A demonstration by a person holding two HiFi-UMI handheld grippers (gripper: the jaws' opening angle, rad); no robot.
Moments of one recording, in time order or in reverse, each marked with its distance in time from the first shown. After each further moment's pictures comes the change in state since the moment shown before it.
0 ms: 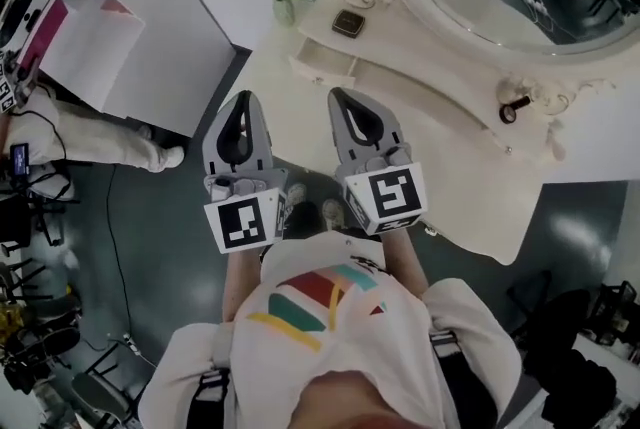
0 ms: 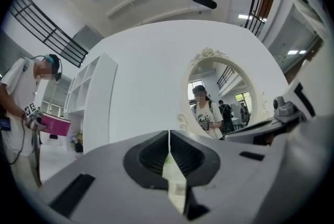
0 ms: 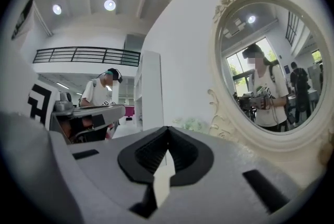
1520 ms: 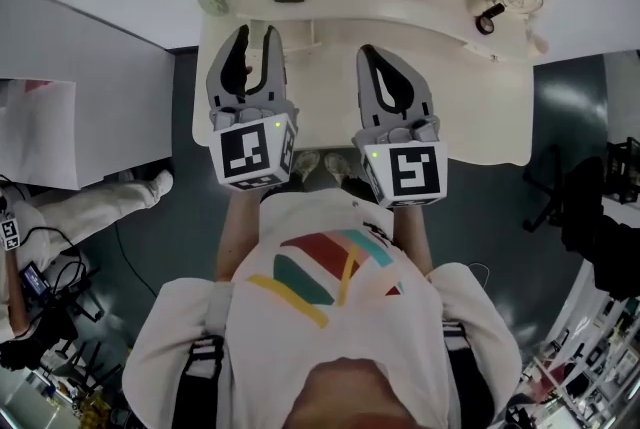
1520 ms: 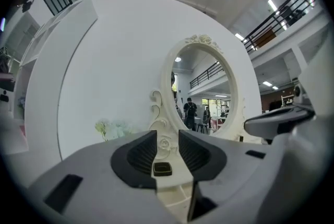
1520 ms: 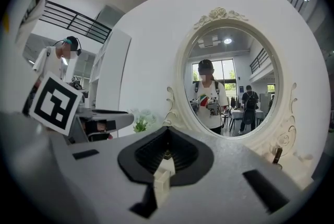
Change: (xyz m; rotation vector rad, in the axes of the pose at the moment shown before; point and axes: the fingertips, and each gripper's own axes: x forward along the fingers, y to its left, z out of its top) left arm 0.124 -0.061 -0.074 -0.192 0.140 -0.437; right arm -0.012 -0.076 -0.002 -0.112 0.103 -0.513
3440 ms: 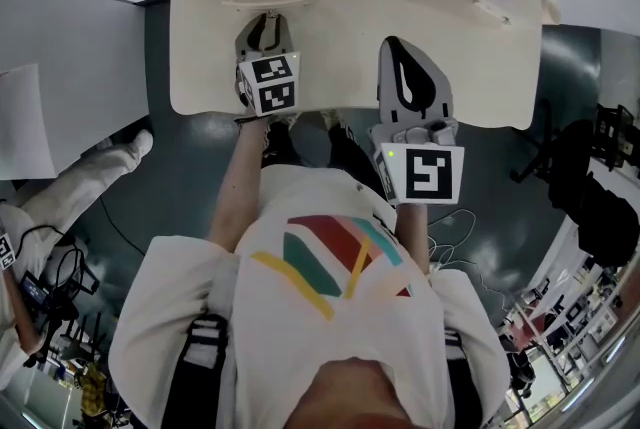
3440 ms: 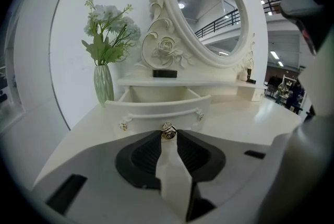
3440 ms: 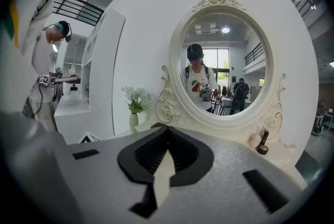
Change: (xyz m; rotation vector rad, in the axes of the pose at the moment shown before) left arm 0.017 0.010 -0.280 0.021 0.603 -0.012; right arm -0.014 -0.002 -0.064 -0.011 0.195 -0.087
